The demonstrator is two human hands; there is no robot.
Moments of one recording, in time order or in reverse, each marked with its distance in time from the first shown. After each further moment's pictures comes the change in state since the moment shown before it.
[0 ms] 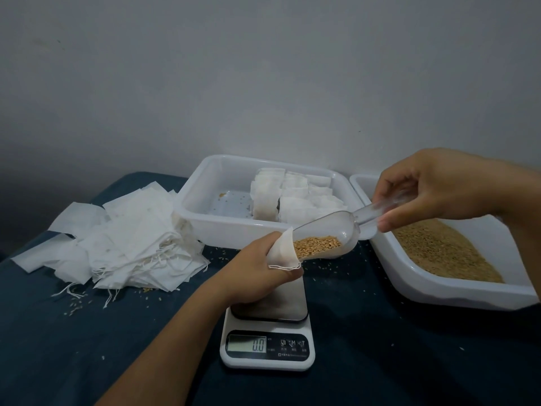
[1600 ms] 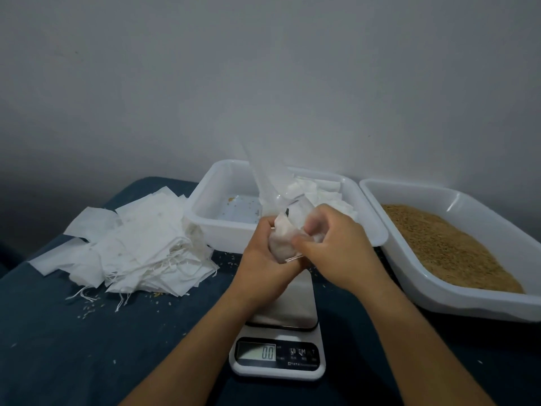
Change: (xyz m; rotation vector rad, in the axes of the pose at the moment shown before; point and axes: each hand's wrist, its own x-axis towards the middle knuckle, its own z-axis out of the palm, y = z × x) left_hand 0.000 0.011 0.017 -0.451 0.352 0.048; right_hand 0.067 -0.033 0.158 0.408 0.496 0.026
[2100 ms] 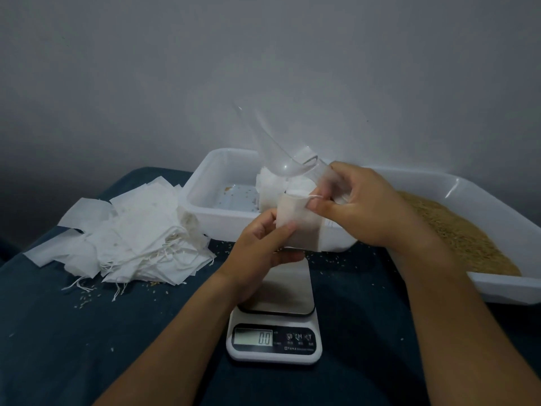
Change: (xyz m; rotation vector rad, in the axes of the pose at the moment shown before) left_hand 0.005 0.006 -0.004 -0.335 -0.141 -0.202; right_hand 0.024 0.000 -0.055 0.021 -0.084 -0.259
